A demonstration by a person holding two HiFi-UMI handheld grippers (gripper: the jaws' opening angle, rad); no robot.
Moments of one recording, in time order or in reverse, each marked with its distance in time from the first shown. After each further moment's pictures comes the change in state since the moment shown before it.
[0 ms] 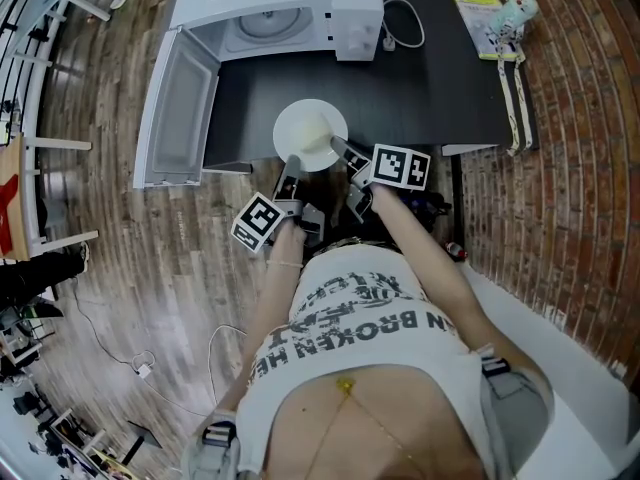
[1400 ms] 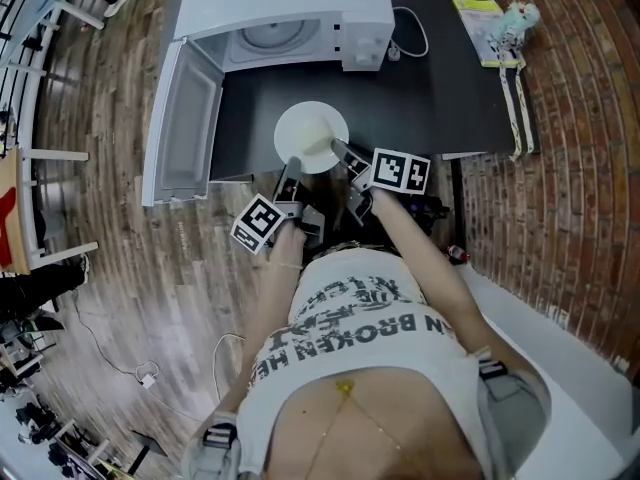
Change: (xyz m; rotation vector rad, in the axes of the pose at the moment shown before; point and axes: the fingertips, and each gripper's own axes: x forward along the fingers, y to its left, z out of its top) left arm 0.019 0.004 0.032 -0.003 0.033 -0.021; right arm 0.029 0.008 0.013 -0.027 -0.030 -0.032
